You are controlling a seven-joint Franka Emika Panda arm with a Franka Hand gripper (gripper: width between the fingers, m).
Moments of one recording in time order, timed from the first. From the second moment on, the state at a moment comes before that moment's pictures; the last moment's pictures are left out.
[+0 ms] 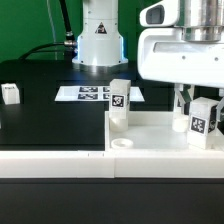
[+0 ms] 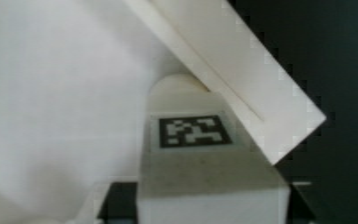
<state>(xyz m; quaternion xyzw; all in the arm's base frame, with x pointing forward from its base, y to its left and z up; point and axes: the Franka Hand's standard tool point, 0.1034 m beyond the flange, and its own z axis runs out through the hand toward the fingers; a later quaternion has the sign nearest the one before) 0.679 0.103 0.073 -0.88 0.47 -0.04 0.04</state>
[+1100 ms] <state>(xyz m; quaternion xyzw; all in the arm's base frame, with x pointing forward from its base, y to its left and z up) 0.672 0.115 0.067 -0.88 0.47 -0.05 0.04</state>
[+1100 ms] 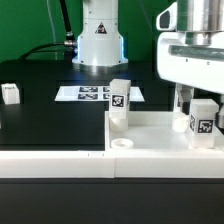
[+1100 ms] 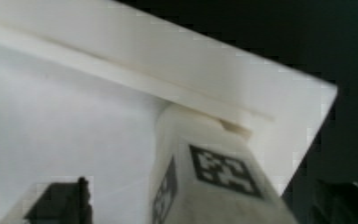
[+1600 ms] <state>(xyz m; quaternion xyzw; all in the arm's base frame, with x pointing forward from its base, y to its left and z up) 0.674 0.111 0.071 -0.97 0.23 -0.06 0.01</state>
